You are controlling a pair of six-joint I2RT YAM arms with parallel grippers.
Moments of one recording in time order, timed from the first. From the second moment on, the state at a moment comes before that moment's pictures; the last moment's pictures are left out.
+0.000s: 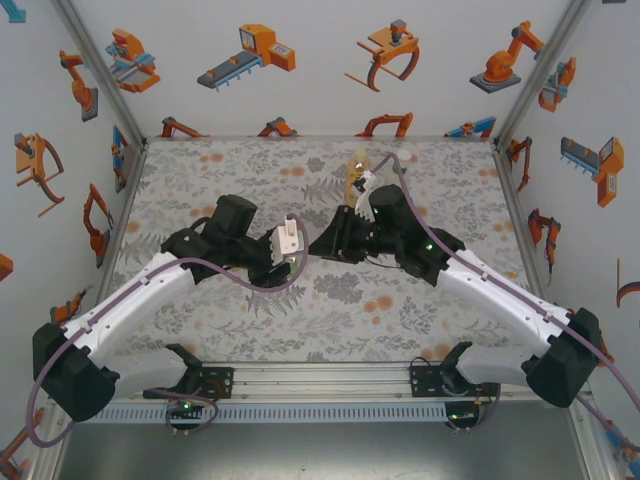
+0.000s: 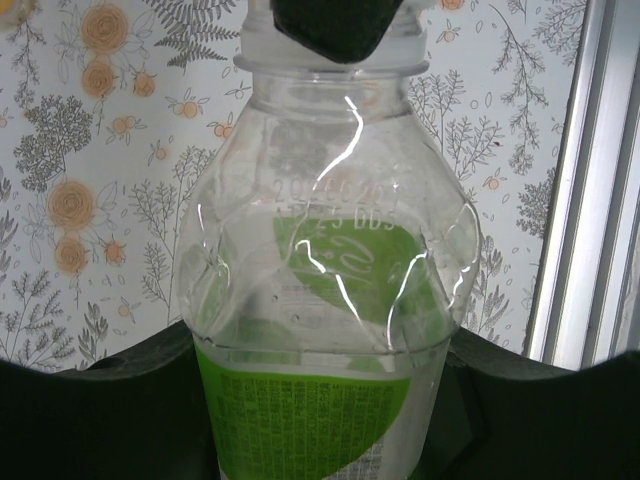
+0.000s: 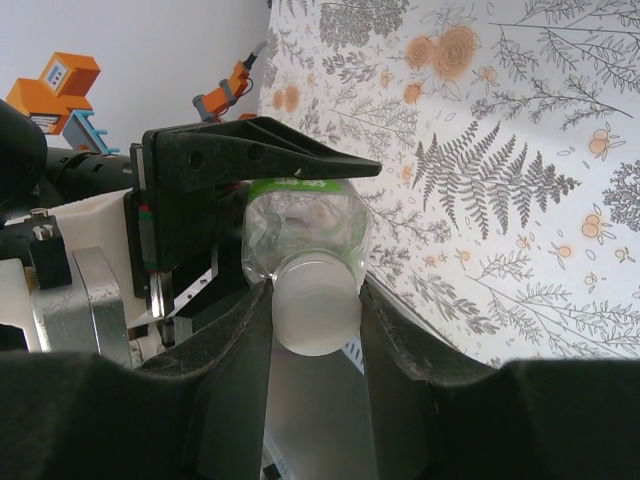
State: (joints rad) left arm -0.69 1.17 1.01 -0.69 0.50 0.64; right arm 0.78 1.22 1.07 -0.33 -0.37 0.94
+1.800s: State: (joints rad) left arm -0.70 1.10 1.01 -0.63 0.69 0.67; right arm 0.80 1.04 1.01 -0.23 -0.72 -0.45
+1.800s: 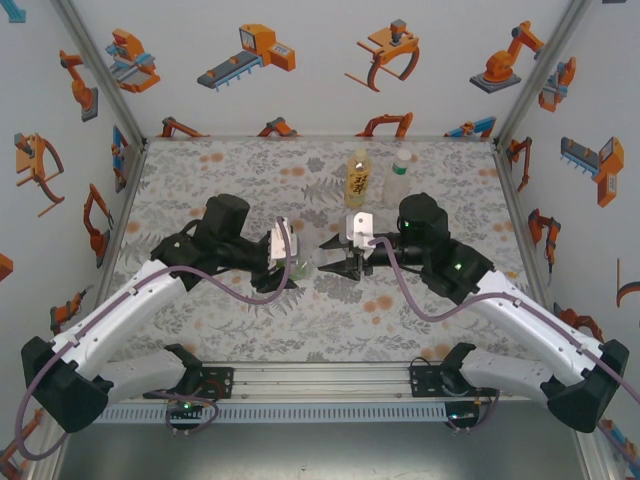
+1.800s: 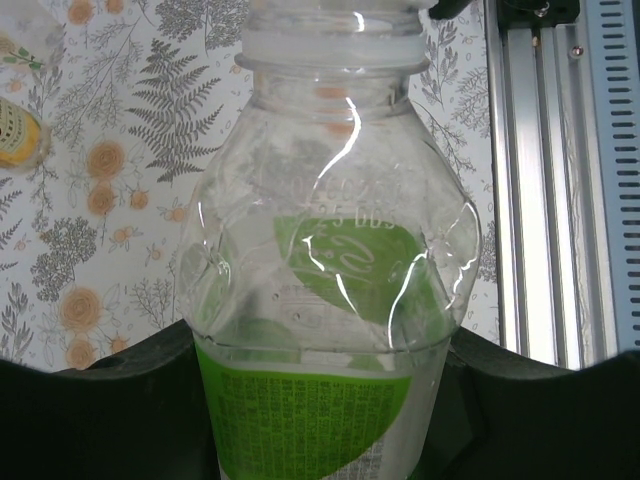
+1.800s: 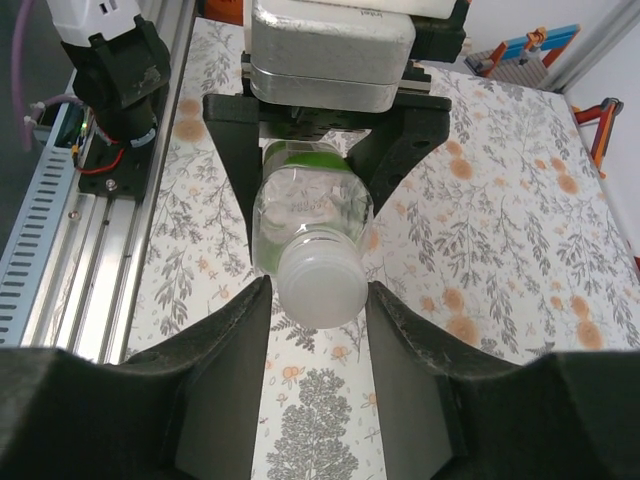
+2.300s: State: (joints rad) left arm -0.70 1.10 1.01 -0.63 0.69 0.67; right arm 0.81 1.04 1.01 -0.22 -0.72 -0.45
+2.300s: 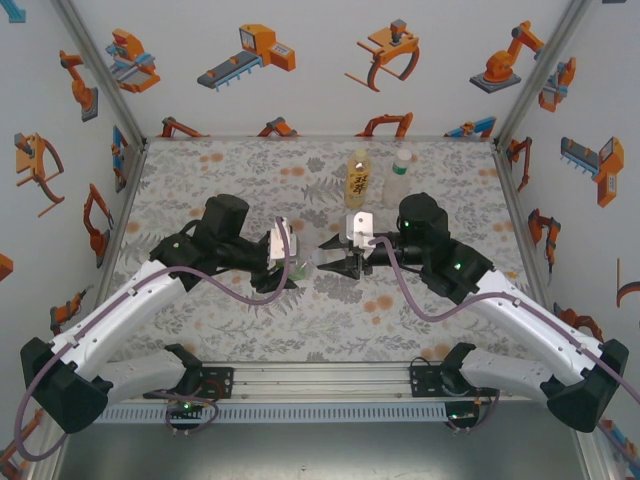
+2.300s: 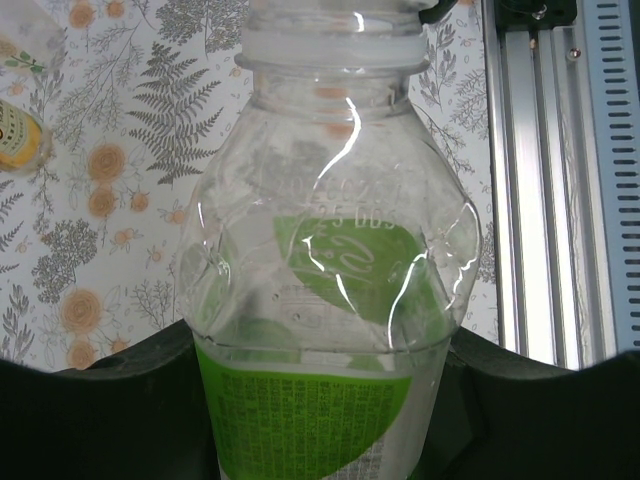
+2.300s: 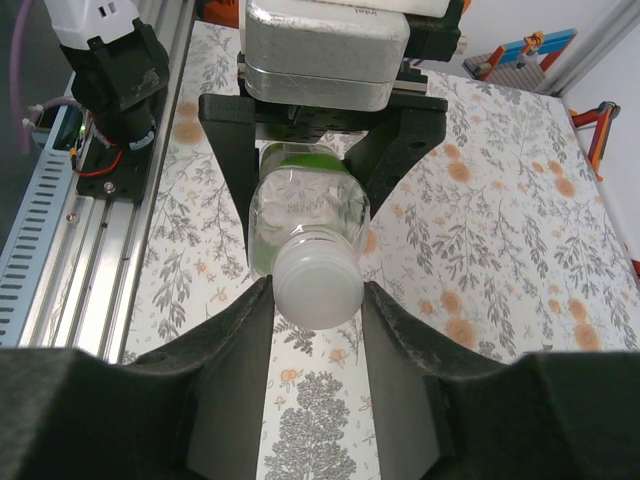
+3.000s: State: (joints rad) left arm -0.70 1.10 1.01 -0.63 0.70 0.67; right arm 0.81 1.05 1.04 -0.23 -0.73 -0.44
